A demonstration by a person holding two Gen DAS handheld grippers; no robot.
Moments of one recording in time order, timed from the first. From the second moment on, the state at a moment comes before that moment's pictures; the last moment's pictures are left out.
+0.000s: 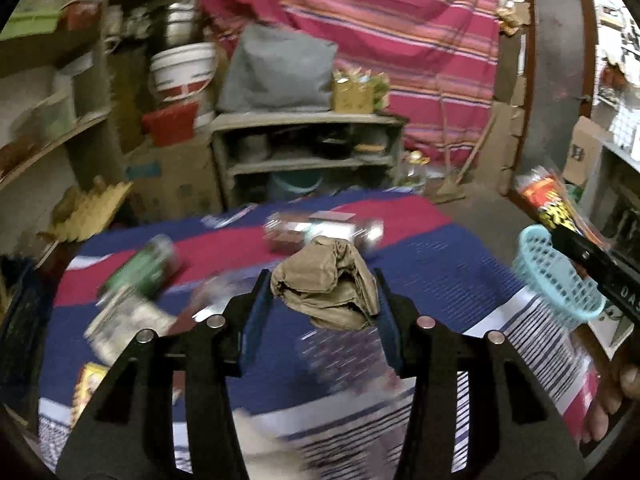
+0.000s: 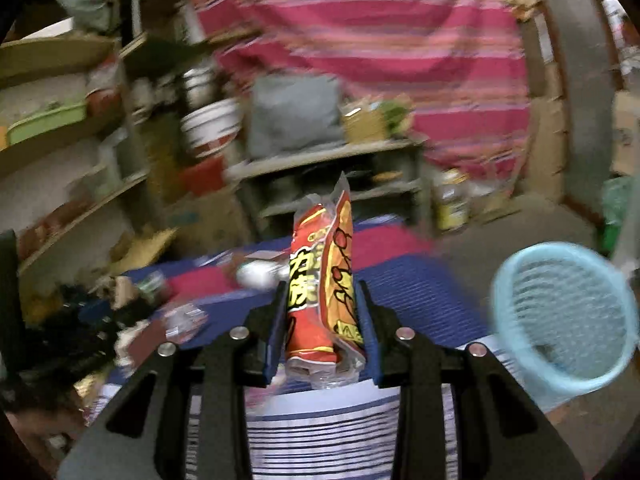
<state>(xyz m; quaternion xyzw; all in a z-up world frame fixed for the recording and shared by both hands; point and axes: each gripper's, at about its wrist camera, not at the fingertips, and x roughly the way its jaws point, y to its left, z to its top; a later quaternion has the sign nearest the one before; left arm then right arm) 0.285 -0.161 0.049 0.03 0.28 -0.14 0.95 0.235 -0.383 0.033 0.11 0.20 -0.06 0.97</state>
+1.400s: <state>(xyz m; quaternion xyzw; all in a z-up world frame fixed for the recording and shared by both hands) 0.289 -0.314 0.056 0.07 0.27 -0.22 0.94 0.187 -0.518 0.024 0.16 0.18 -0.17 0.95</state>
